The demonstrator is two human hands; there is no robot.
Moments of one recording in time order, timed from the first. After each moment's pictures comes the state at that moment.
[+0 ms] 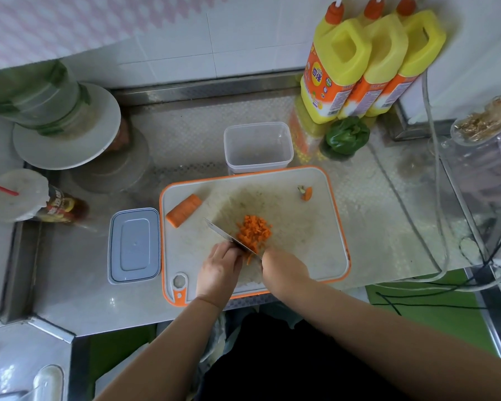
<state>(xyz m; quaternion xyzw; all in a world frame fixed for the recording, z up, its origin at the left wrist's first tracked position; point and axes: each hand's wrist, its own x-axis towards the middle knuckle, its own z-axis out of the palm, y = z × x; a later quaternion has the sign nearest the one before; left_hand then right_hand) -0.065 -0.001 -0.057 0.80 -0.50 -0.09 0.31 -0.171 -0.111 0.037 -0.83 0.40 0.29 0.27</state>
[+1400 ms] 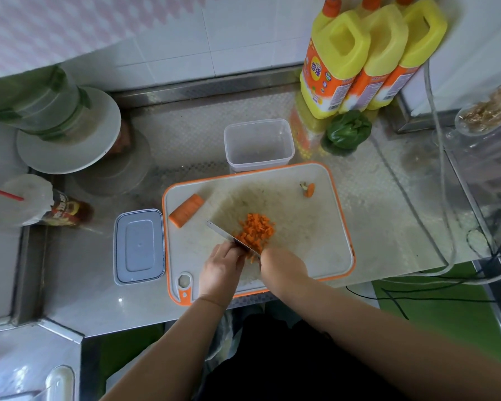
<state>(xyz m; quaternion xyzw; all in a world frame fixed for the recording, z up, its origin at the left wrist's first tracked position) -0.063 0.001 -0.044 0.81 -0.50 -0.10 0.29 -0.163 -0.106 0.031 -0.83 0.41 0.26 0.27</state>
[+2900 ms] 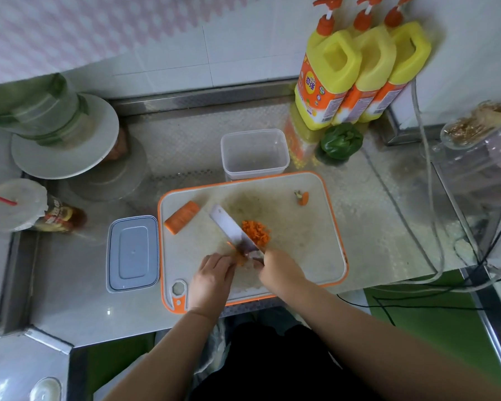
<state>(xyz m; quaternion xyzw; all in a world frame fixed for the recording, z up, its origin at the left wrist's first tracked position) -0.061 0.015 -0.044 0.82 -0.48 -0.11 0.28 -0.165 -0.115 0.021 -0.78 0.47 0.23 0.36</state>
